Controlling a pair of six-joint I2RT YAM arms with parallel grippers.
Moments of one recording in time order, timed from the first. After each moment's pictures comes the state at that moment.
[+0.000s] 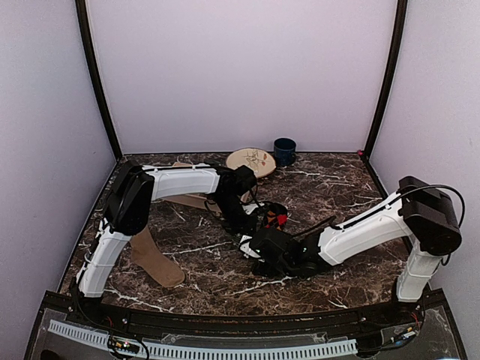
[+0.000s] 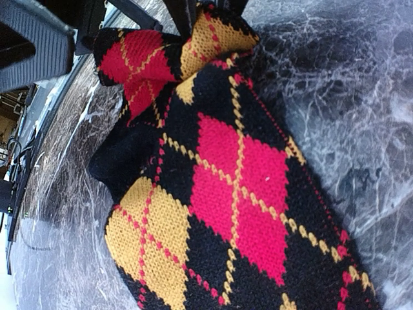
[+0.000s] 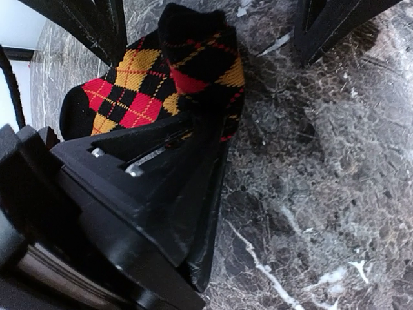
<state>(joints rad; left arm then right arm) -0.81 2.41 1.98 -1.01 0.57 -0.15 1.22 1.78 0.88 -0.01 0.57 -0.27</state>
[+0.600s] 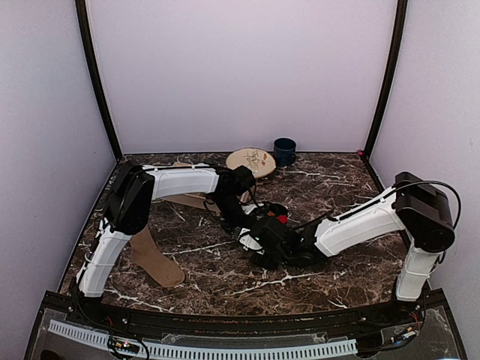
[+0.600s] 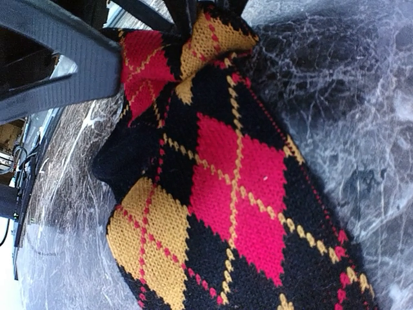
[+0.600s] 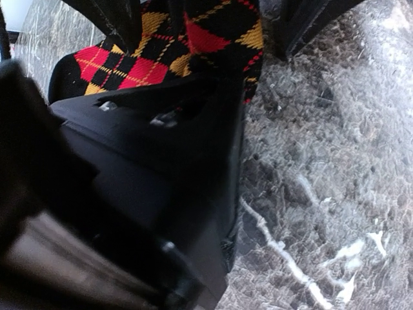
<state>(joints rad) -0.80 2.41 1.98 -1.02 0.60 -0.12 1.14 1.82 0.93 -0.01 0.46 -0.27</state>
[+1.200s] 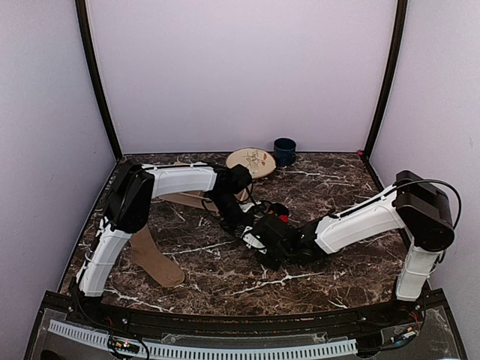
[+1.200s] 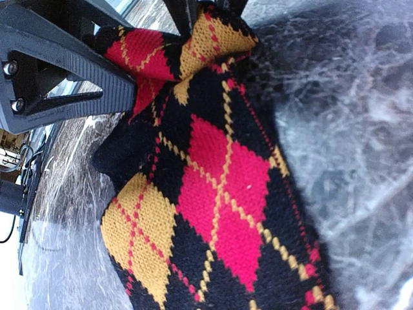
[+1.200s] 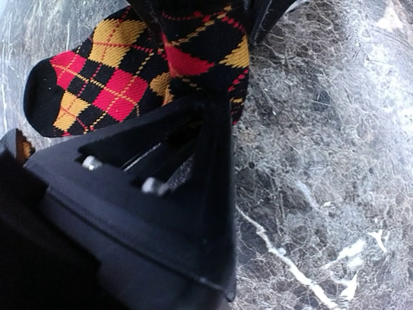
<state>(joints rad) -0.78 2.42 1.99 -1.02 0.63 -0.12 1.11 1.82 0.94 -0.09 0.40 -0.16</state>
